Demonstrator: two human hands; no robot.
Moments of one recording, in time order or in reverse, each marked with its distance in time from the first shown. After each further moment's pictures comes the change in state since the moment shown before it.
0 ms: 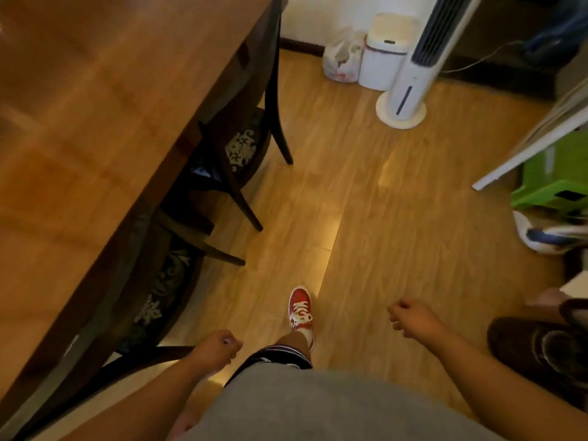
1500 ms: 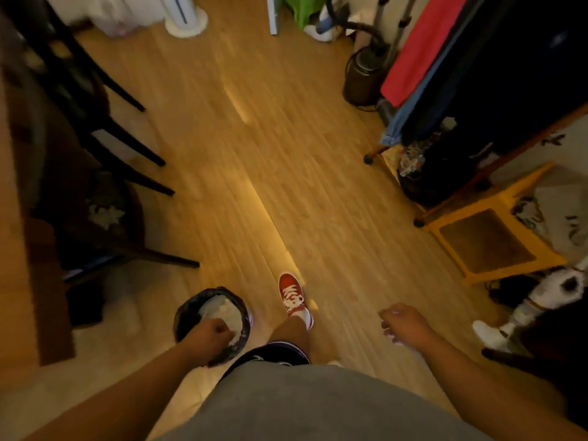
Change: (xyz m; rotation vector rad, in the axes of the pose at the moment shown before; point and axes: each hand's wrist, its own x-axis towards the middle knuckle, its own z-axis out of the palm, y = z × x) left_hand -0.201 -0.539 0.061 0.882 -0.235 0.354; right_hand -0.562 0.432 0.596 0.809 0.300 0.444
